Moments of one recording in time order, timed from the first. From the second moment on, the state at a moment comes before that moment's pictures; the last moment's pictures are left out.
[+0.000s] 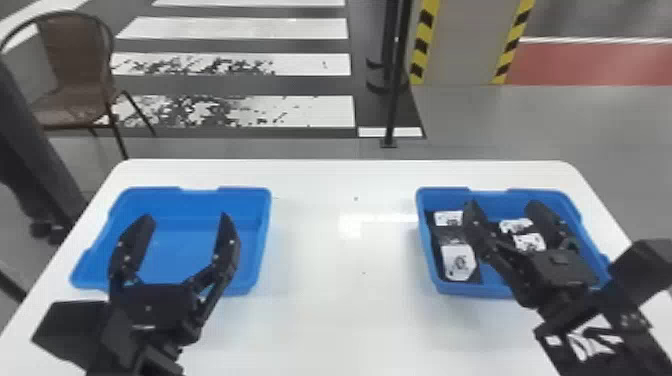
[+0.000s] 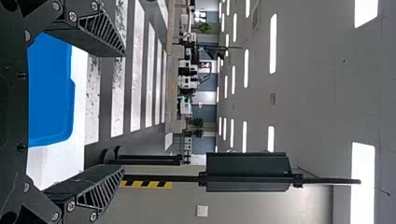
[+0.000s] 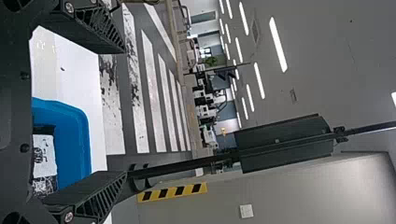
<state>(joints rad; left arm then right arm) 0.59 0.12 -0.08 -2.16 0.04 -0.15 0.16 0.40 -0.12 -0.03 -2.02 -0.32 0.04 0.17</state>
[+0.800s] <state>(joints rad) 0.60 0.12 -0.08 -2.16 0.04 -0.16 0.16 0.38 -0.13 -0.03 -2.06 -0.33 0.17 0.17</state>
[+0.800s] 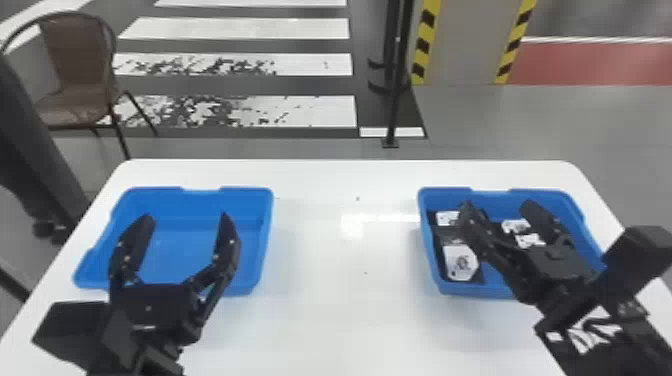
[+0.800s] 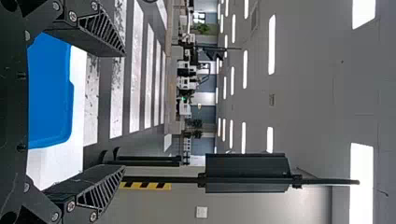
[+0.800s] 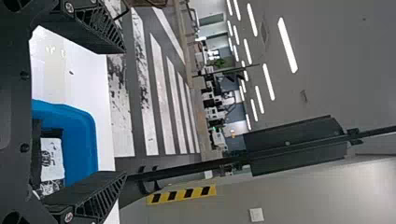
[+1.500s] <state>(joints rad) 0.60 0.12 -0.08 -2.16 0.04 -0.16 0.16 0.20 -0.16 -0.07 -2.03 -0.25 0.66 0.18</state>
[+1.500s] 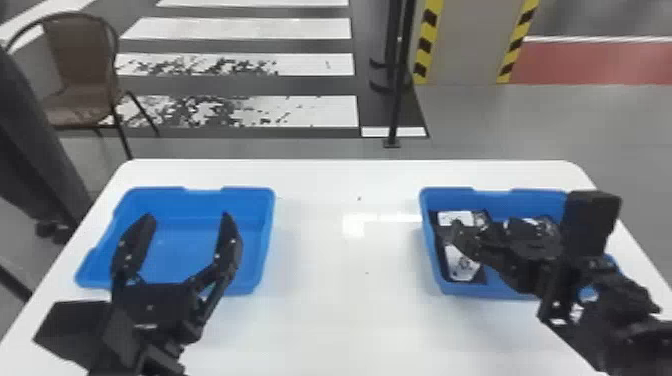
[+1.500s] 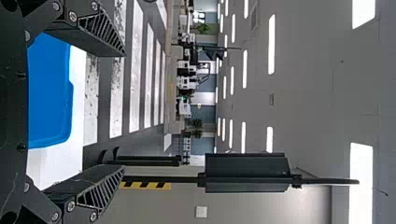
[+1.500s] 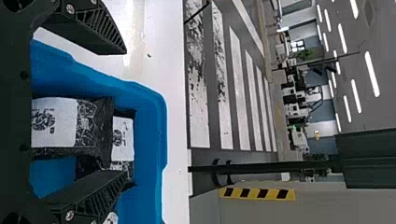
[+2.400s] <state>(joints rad) 0.59 0.12 -0.08 -2.15 0.04 -0.16 0.16 0.13 -0.16 -0.07 -1.91 -0.20 0.79 0.17</state>
